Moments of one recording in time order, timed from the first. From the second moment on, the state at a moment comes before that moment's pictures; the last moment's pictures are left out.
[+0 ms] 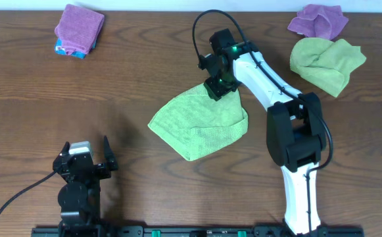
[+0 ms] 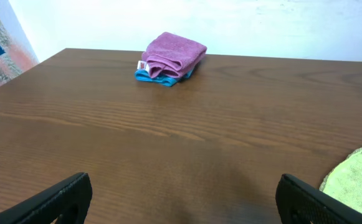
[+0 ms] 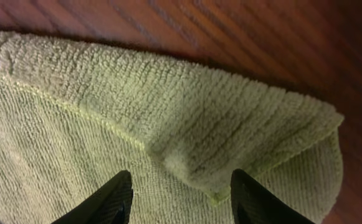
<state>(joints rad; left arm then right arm) 0.02 0.01 0.10 -0.30 -0.14 -0.01 0.37 2.29 1.84 -0.96 -0.10 -0.25</state>
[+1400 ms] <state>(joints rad) 0.02 0.01 0.10 -0.30 -0.14 -0.01 0.37 2.33 1.96 -0.75 -0.16 -0.19</state>
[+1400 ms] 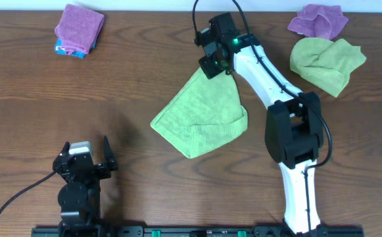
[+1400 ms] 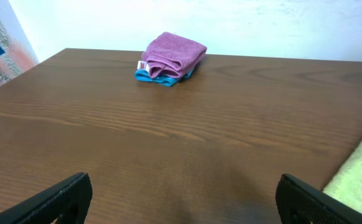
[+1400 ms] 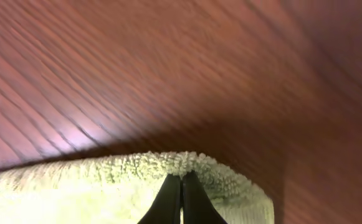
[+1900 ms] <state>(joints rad) 0.02 0.01 0.10 -0.30 -0.14 -0.01 0.62 2.33 1.96 -0.85 -0.34 -0.24</state>
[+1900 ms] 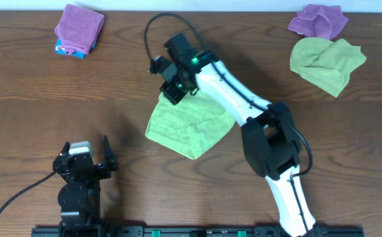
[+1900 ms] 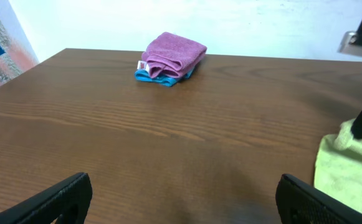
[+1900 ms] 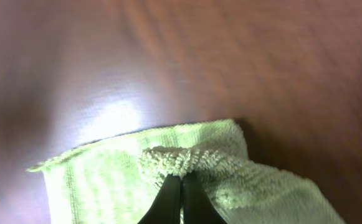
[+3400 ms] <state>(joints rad) 0.02 0.01 0.10 -0.30 -0.14 -0.01 0.59 2.09 2.15 -1.48 -0.07 -0.14</state>
